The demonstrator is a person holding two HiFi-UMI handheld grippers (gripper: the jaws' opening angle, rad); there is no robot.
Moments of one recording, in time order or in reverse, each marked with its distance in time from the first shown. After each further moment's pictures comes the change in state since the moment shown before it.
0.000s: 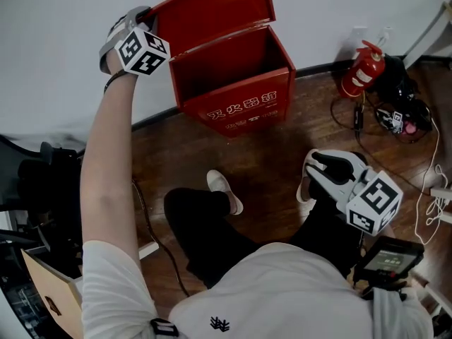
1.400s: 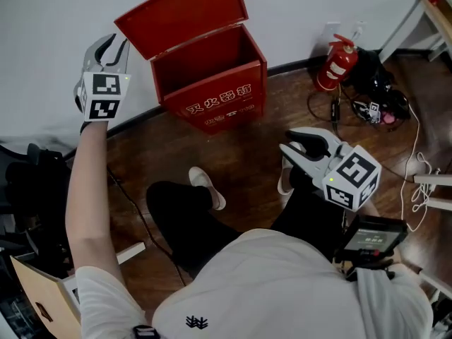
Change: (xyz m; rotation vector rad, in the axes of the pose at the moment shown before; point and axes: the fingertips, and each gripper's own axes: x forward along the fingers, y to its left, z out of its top) left arm -0.124 -0.007 0.003 -0.375 -0.154 -0.035; right arm -0.008 0.001 0.023 -0.057 -0.060 -0.014
